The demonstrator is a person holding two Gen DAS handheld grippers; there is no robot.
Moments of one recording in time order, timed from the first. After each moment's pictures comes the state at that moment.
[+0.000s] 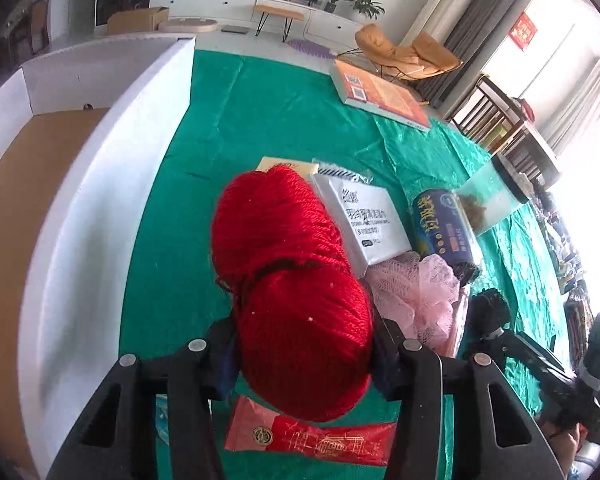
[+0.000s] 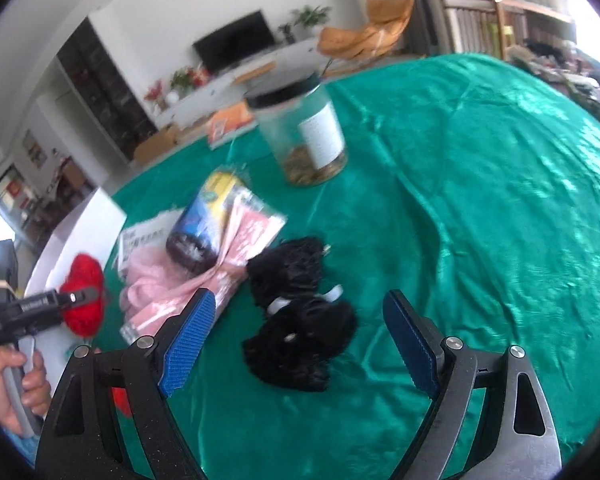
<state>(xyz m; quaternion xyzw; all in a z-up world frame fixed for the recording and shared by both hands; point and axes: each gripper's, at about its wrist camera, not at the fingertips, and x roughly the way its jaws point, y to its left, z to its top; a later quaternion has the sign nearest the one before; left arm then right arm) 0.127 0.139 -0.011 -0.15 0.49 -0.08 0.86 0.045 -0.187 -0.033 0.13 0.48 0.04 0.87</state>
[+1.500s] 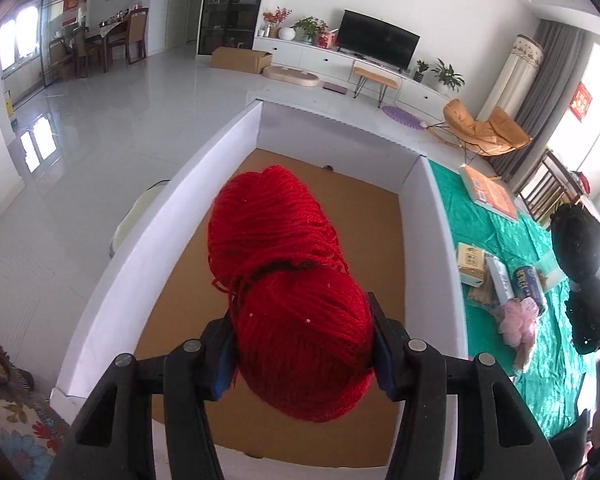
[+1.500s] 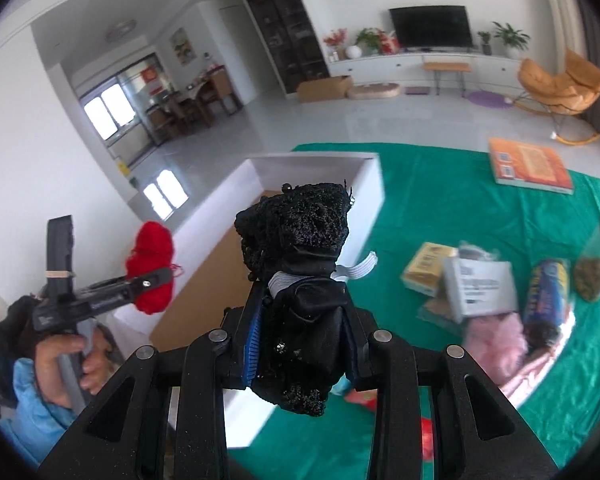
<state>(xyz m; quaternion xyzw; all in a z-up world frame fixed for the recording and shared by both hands) -0.011 0.394 0.048 -0.16 0.42 0.09 0.89 0.052 0.140 0.099 0.04 0.43 0.33 0.84</state>
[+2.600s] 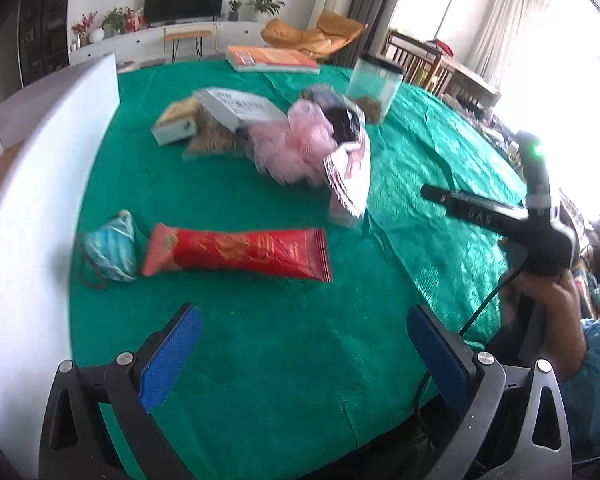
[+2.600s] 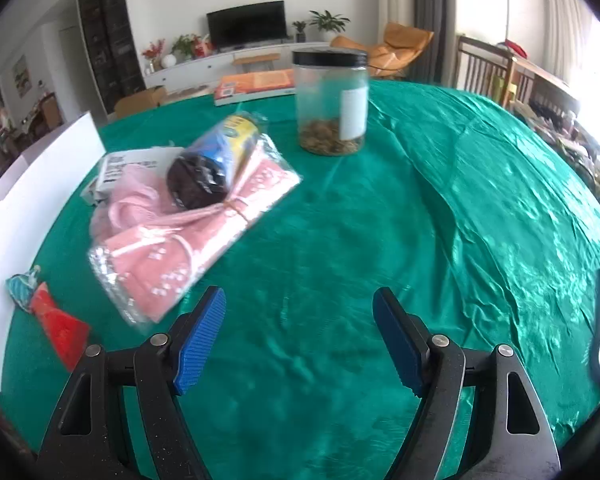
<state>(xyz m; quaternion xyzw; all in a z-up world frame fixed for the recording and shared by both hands) -0.014 0.068 -0.046 -0.02 0.47 -0.20 0.86 0.005 -0.158 -0.054 0.03 0.43 -0.04 0.90</state>
